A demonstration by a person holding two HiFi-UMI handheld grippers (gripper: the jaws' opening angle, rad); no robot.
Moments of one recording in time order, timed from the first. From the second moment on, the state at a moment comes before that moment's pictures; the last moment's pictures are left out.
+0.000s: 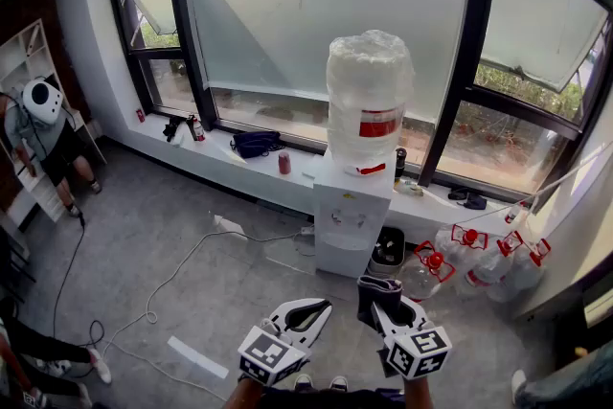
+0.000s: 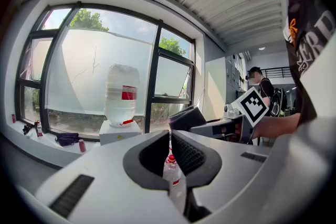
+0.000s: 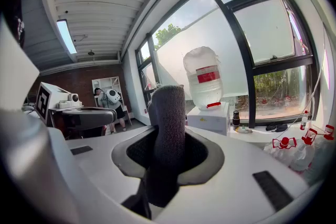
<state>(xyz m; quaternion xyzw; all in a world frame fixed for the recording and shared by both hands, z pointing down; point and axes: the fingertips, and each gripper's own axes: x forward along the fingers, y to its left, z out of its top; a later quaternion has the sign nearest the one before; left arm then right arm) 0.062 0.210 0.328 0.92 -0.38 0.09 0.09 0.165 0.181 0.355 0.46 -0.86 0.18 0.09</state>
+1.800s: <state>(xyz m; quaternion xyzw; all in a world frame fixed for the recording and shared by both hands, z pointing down) 0.041 0.120 0.369 0.89 -0.43 0.12 0.10 0.159 0.089 0.405 0.40 -0.89 0.20 0.11</state>
